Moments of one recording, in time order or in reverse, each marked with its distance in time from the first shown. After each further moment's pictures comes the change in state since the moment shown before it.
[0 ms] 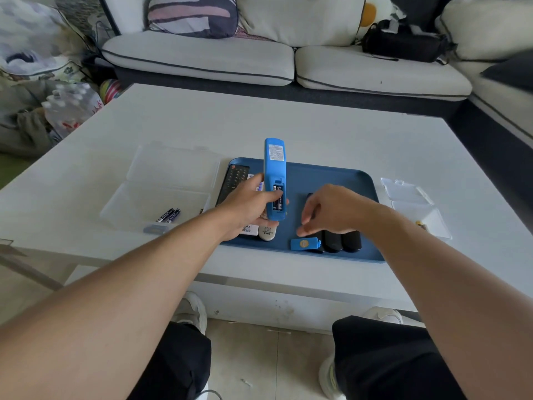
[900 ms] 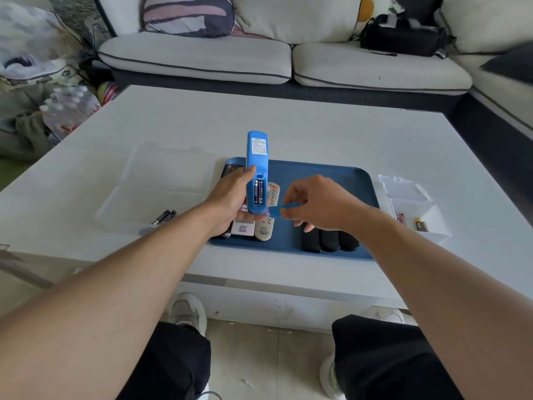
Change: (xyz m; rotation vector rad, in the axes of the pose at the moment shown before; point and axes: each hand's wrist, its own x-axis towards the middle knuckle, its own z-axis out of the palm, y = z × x) left_hand 0.004 0.006 -0.010 -0.156 0.173 -0.089; right_hand -0.003 -0.017 0.002 0.272 0.094 -0.114
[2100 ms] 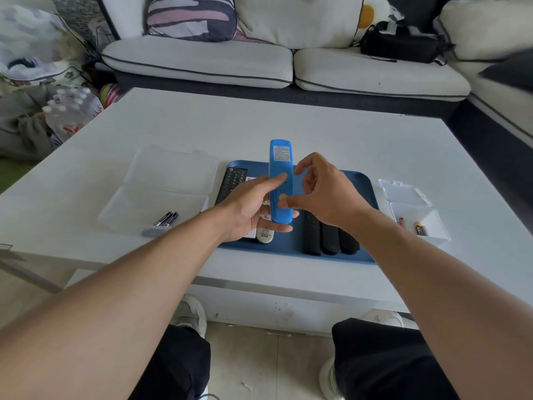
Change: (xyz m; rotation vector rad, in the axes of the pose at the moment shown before) left_hand -0.020 0.007 0.016 -0.099 -0.290 -0.051; right_hand 0.001 0.000 -0.004 0.067 0.327 -0.124
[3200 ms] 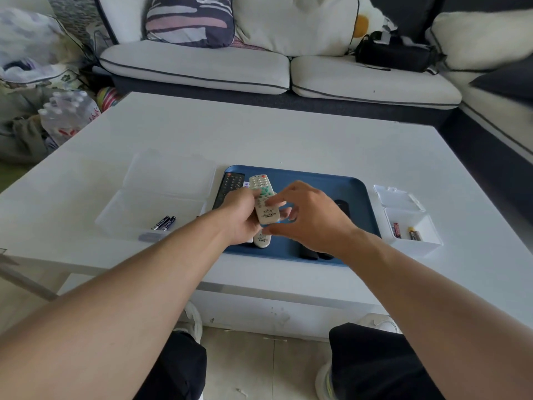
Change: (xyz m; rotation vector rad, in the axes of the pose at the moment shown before) left_hand 0.008 0.002 0.002 -0.336 0.272 -0.162; right_hand -0.020 -0.007 0.020 -0.186 -0.120 -0.137
